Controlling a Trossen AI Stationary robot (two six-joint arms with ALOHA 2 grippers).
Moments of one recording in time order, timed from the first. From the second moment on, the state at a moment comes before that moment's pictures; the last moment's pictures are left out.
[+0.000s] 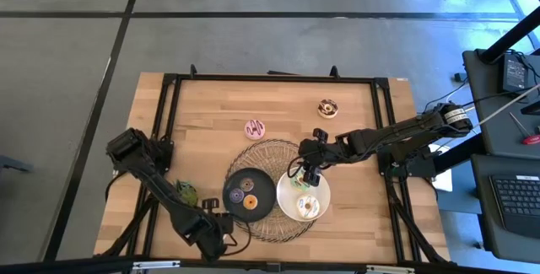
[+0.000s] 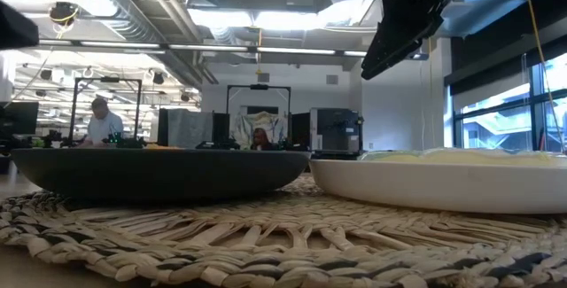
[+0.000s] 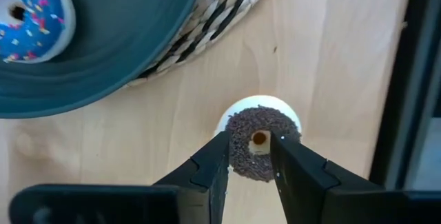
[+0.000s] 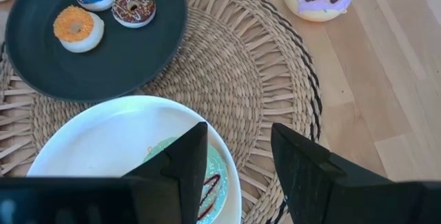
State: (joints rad) left arm -0.81 1.87 1.27 -0.76 -0.16 -0.95; right arm 0.23 1.45 1.03 -0.51 0.27 0.39
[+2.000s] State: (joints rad) left arm -0.69 1.70 1.27 -0.76 -0.66 -0.73; right arm 0.23 1.45 1.03 -0.51 0.27 0.36
